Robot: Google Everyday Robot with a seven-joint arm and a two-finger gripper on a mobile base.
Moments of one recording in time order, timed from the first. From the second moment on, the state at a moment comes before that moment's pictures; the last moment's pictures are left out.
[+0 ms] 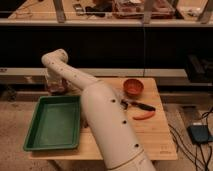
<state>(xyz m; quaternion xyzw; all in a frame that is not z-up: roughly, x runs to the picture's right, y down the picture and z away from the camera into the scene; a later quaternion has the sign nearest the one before) -0.327 -0.046 0.931 -0.02 -0.29 -0.68 0.67</state>
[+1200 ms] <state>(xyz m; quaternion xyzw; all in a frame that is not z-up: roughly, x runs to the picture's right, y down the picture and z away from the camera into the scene) -0.327 -0.089 0.959 -0.04 -0.28 -0.67 0.68</state>
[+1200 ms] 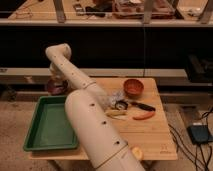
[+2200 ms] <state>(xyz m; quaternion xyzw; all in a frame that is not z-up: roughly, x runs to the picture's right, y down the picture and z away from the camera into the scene) -0.371 -0.056 0.917 0.00 -0.31 -0.72 0.62</state>
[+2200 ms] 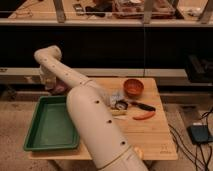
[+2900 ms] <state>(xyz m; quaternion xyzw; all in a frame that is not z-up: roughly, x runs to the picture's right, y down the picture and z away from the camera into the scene) -0.328 -0.040 0.930 -0.02 -0.31 -0.69 0.65</state>
